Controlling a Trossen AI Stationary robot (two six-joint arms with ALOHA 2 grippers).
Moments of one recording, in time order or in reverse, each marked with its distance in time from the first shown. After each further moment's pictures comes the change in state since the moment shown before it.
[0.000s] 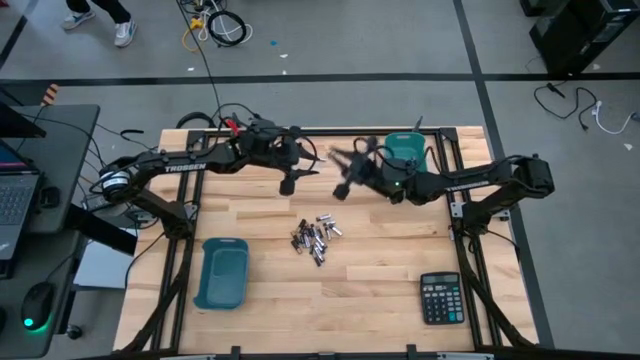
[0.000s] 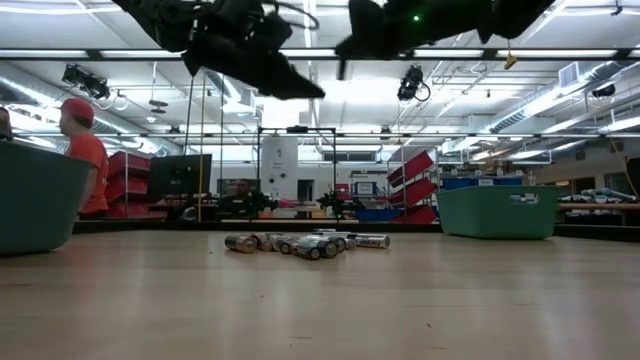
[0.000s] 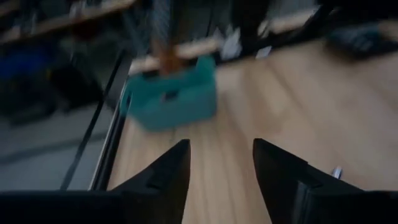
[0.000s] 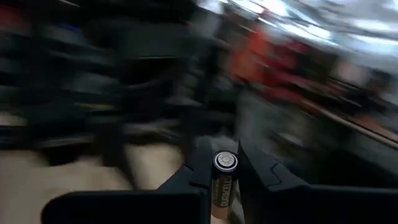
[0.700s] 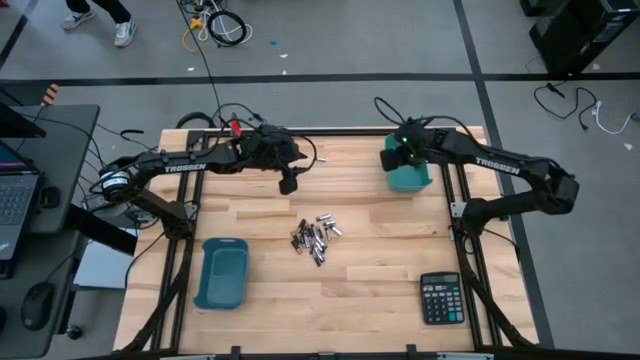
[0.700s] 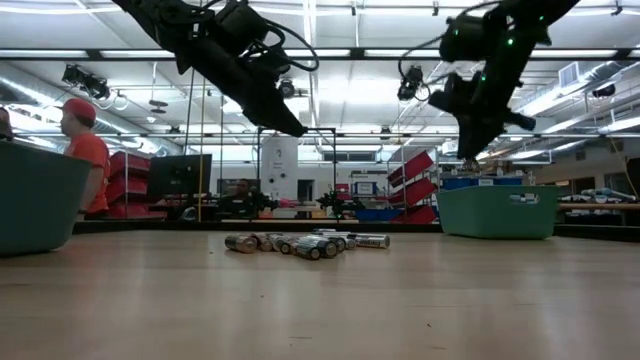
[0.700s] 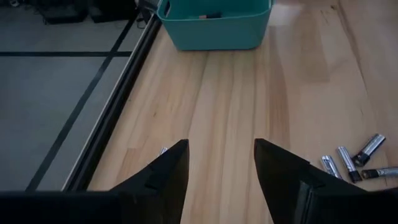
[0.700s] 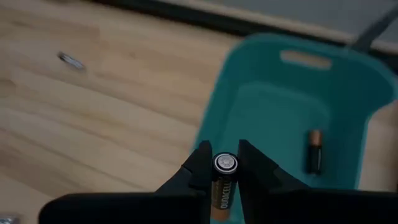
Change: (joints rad) left arm -0.002 0.000 0.000 -0.186 -0.257 -0.176; right arm -0.515 -0.215 0.036 -1.309 -0.347 0.910
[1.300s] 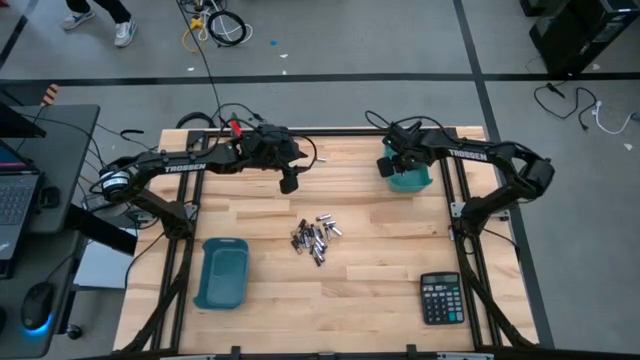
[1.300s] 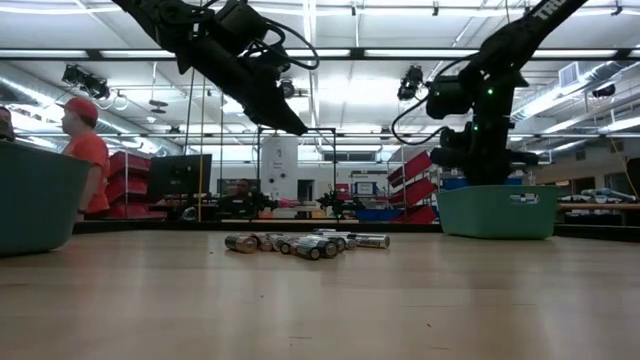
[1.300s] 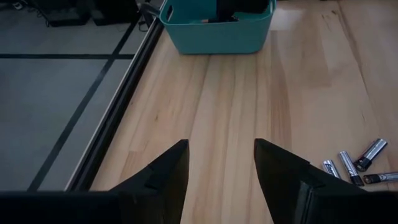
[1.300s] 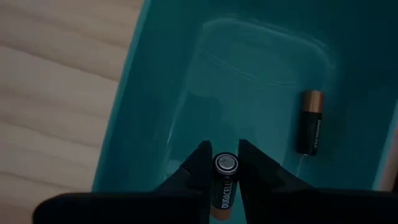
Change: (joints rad) left arm 0.000 0.000 0.000 0.013 0.000 -0.004; right arm -0.085 0.244 -0.034 0.017 -0.030 -0.049
